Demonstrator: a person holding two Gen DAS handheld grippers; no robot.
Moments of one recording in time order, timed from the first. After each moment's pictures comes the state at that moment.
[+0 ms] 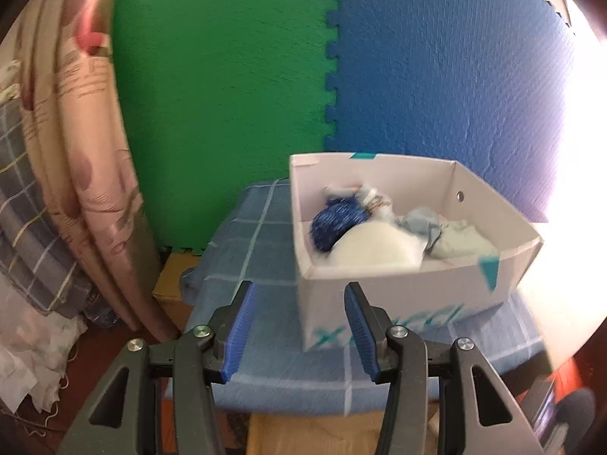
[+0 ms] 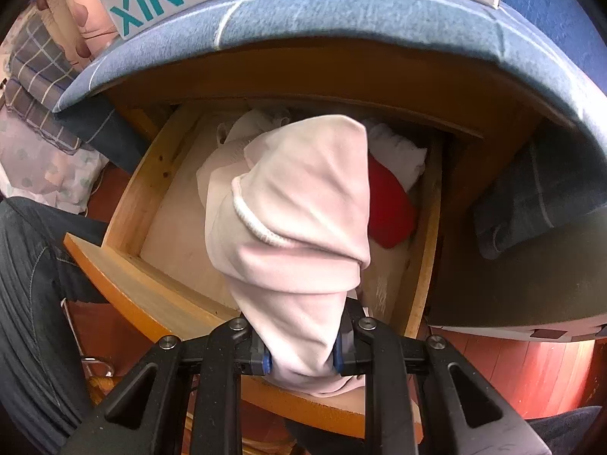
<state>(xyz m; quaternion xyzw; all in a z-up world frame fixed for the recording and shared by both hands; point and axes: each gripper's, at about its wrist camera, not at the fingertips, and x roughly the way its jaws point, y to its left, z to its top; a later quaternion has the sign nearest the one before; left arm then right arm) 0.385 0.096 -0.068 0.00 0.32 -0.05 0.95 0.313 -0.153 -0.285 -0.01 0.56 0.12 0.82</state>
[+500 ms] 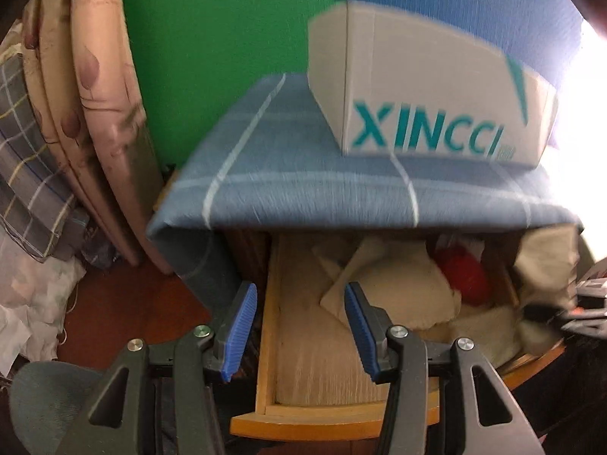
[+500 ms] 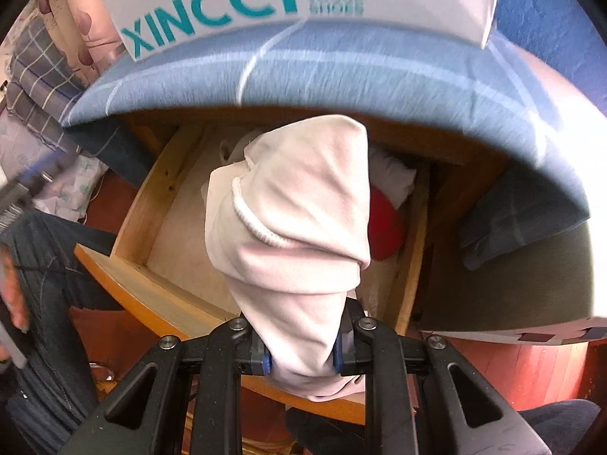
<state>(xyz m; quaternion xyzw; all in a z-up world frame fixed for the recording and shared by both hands) 0.337 0.119 -0.197 0.02 0.42 -0.05 0.91 0.310 -0.155 -0.255 -0.02 0.55 0.12 0.83</state>
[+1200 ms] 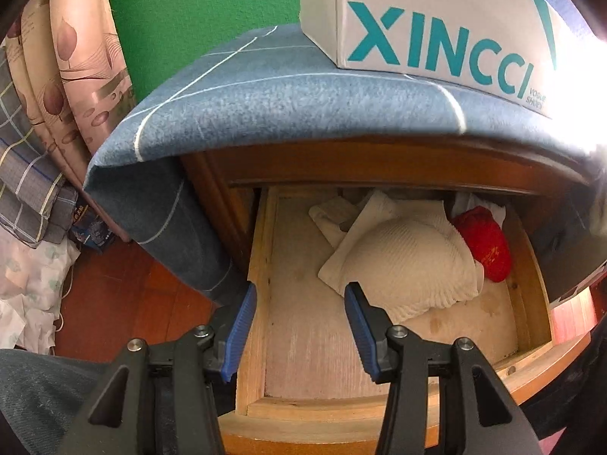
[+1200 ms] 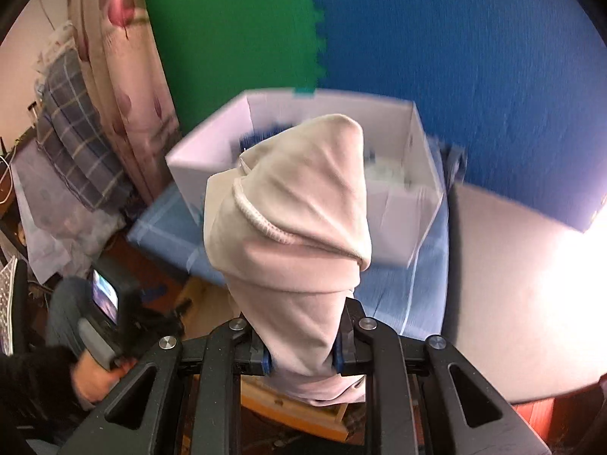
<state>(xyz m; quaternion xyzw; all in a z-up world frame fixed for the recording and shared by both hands) 0.352 0.108 -0.244 0.03 0.47 -0.04 0.88 0.321 -0.155 -0.060 -0.05 0.41 0.13 0.90</state>
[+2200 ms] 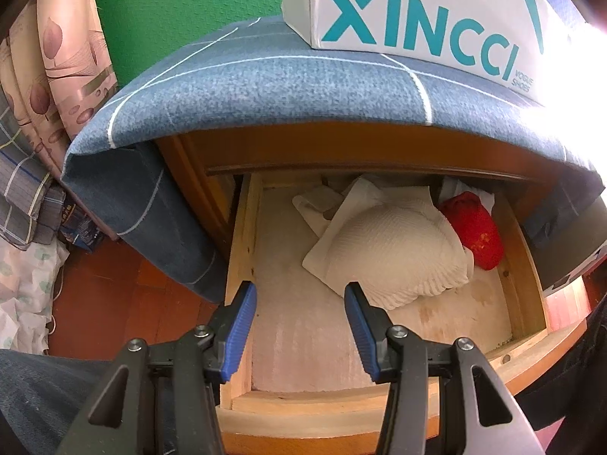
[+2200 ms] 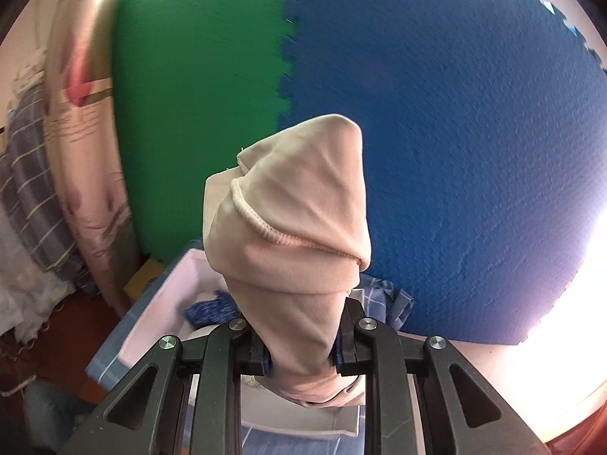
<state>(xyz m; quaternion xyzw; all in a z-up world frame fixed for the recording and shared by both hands) 0.349 0.099 -0.252 0.03 0.48 -0.07 0.87 0.450 -0.132 0.068 -0.11 0.30 0.05 0.95</state>
